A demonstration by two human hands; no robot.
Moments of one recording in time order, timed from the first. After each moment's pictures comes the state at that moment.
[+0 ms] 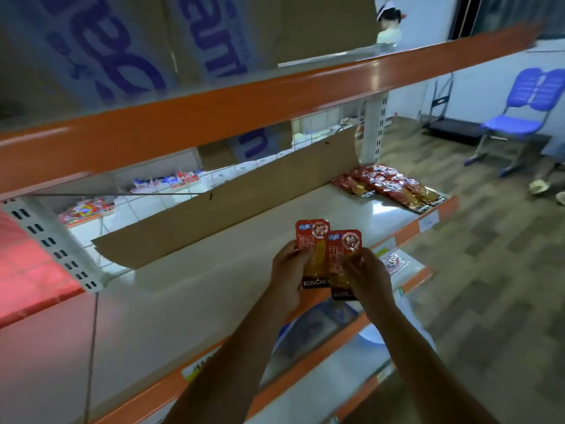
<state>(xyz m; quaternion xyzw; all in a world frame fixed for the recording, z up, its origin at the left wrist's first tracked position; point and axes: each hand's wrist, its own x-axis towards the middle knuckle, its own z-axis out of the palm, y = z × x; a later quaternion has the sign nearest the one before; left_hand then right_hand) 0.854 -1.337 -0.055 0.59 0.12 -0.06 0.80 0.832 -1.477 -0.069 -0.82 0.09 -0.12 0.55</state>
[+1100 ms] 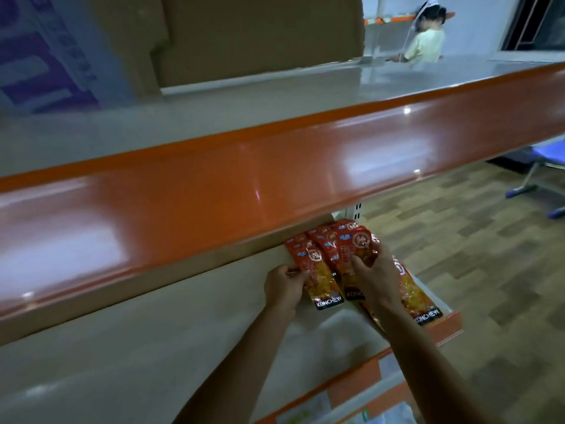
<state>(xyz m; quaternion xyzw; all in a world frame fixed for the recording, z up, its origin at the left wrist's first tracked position) 1.135 -1.516 -0.090 0.74 0.25 0.06 0.63 1.143 -1.667 -0.059 -0.80 0.08 -0.10 0.59</state>
